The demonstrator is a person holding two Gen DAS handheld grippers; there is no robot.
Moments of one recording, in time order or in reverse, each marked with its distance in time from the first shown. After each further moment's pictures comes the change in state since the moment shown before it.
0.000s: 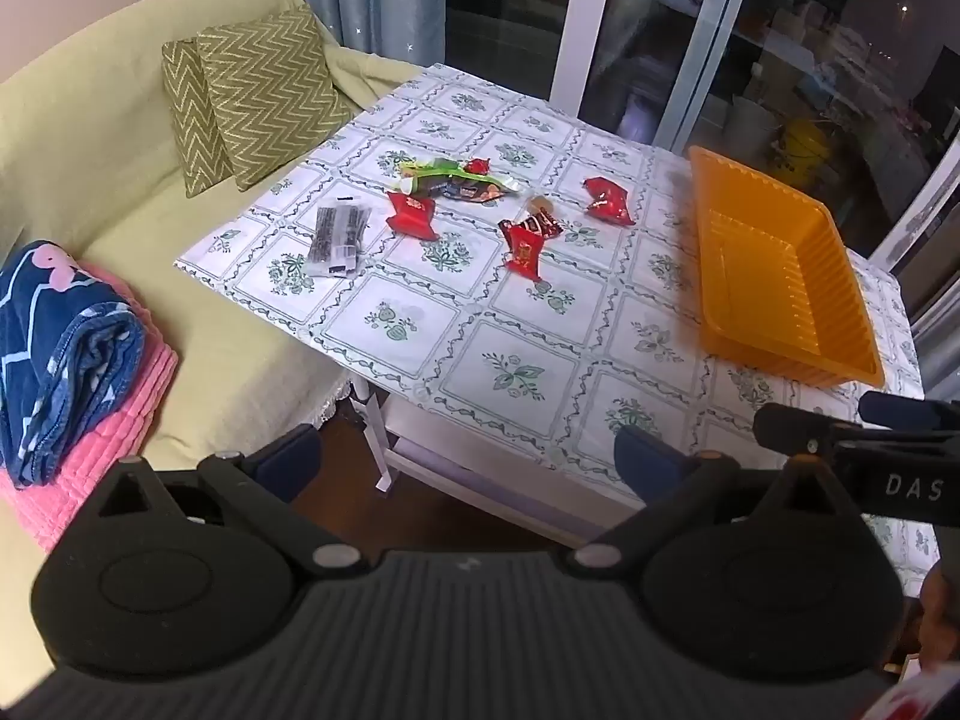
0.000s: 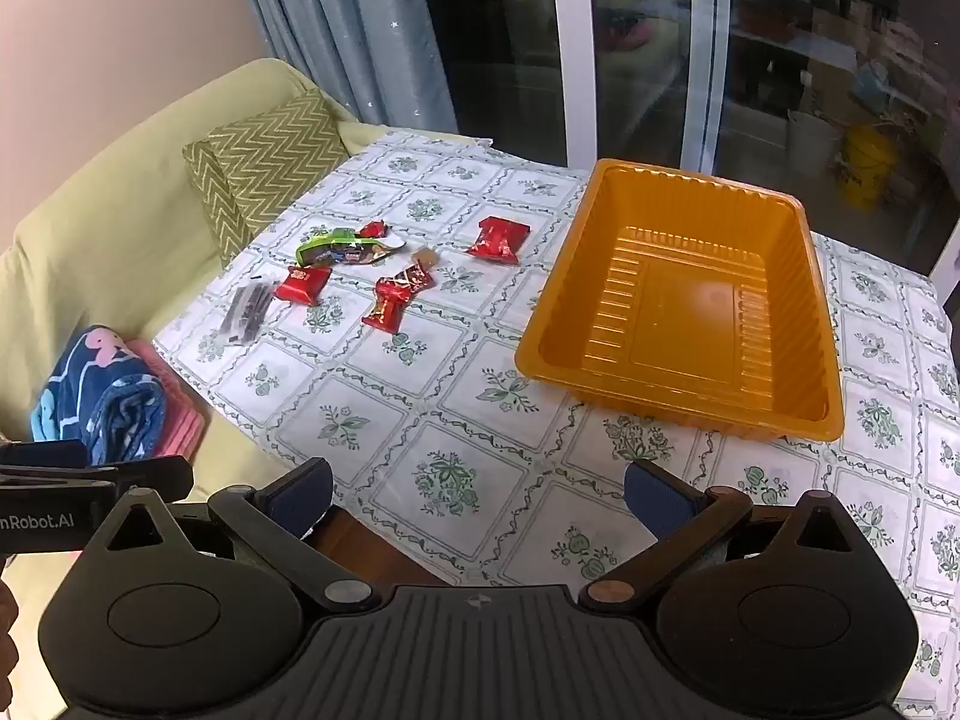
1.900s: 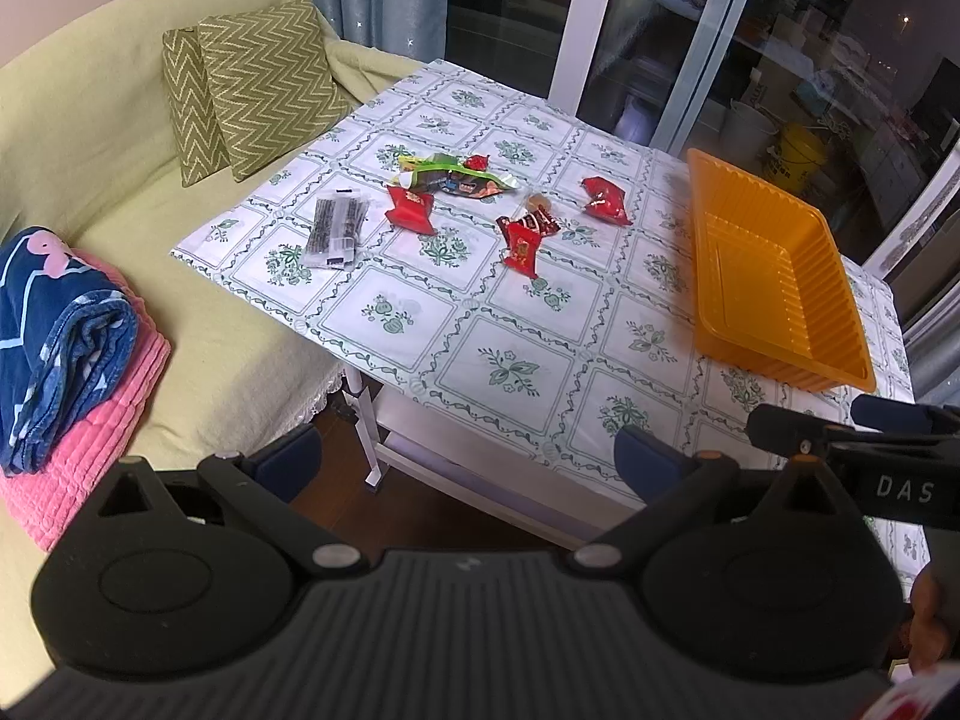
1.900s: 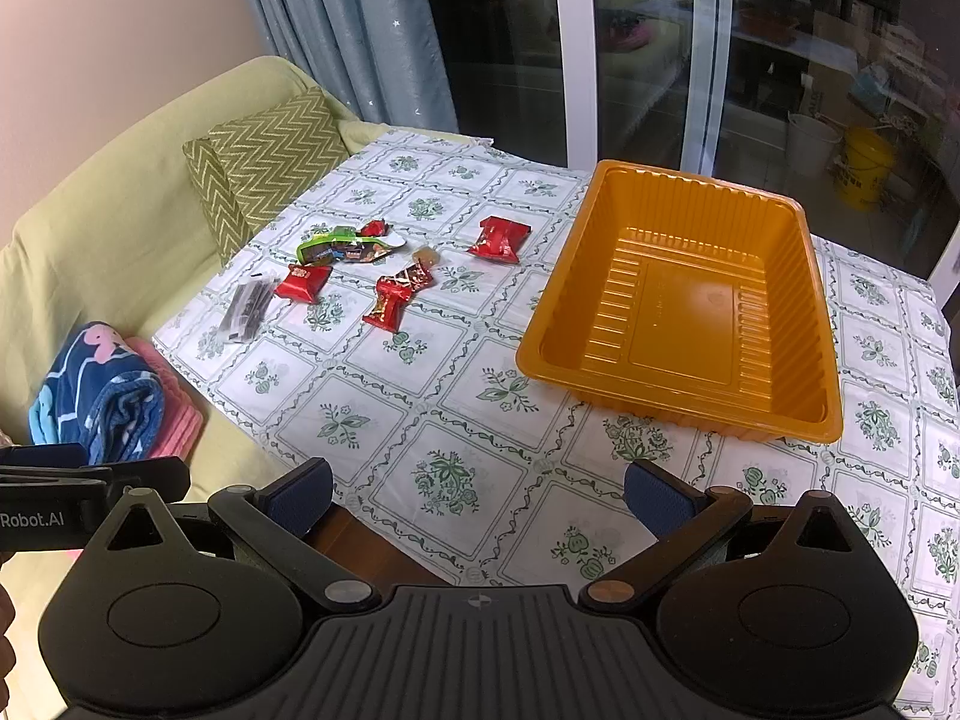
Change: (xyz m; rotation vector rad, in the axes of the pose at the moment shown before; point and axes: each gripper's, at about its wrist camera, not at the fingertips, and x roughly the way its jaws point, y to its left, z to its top) left arm 0.001 0.002 -0.003 -0.021 0.019 -0.027; right arm 0.000 0.001 0.000 0.002 0.001 -0.006
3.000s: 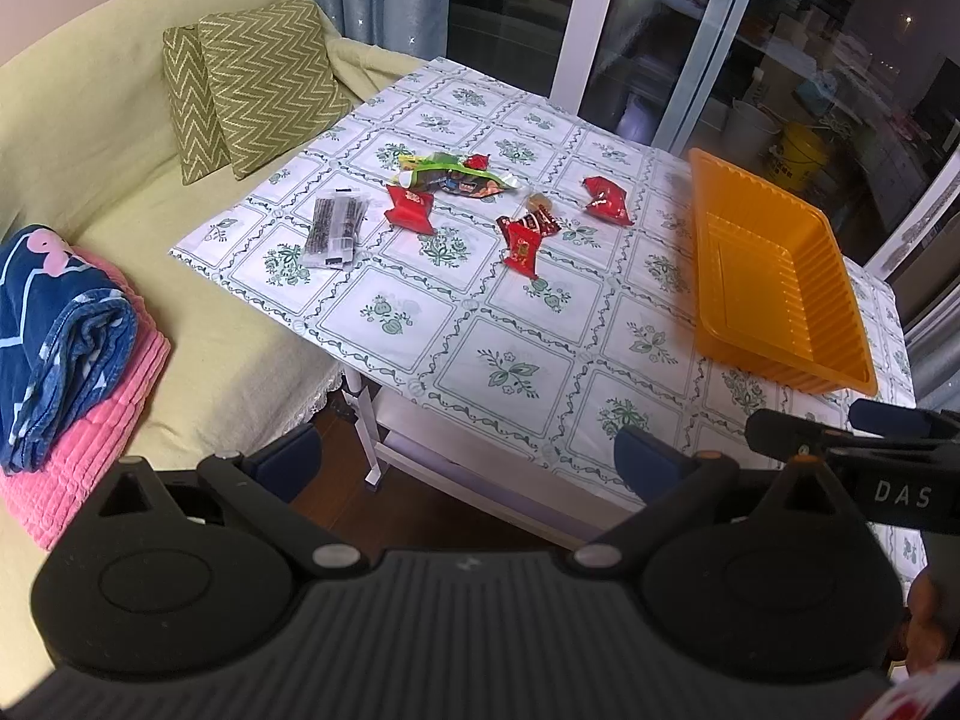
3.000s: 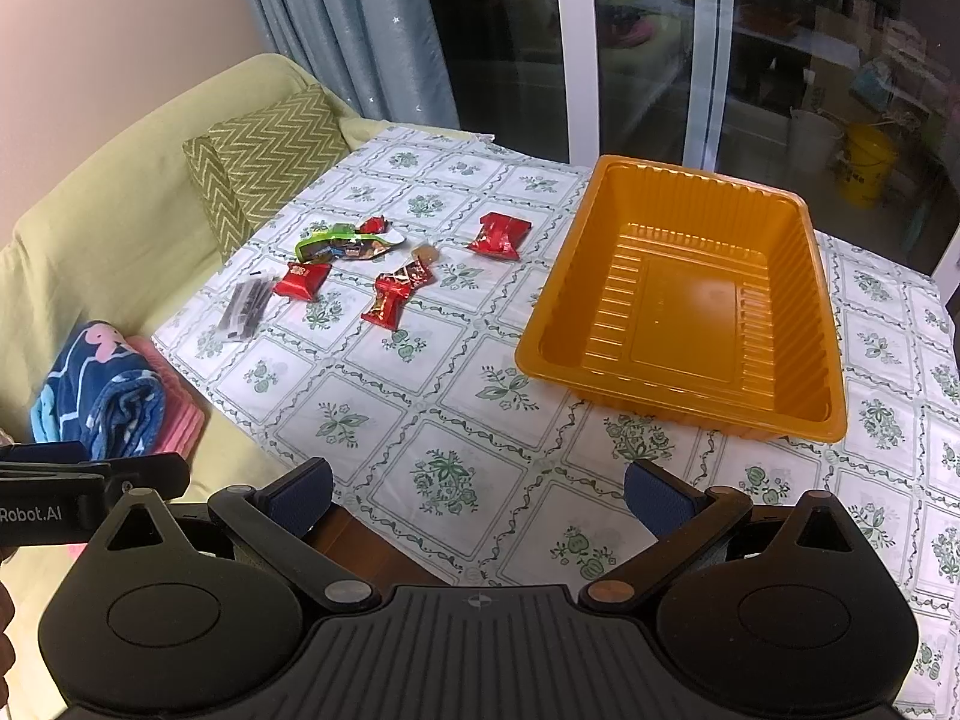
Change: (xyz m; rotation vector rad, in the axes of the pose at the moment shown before) left arm 0.002 0.000 0.001 -0.004 0.002 -0.003; right arm 0.003 -0.004 0.000 -0.002 0.005 0.005
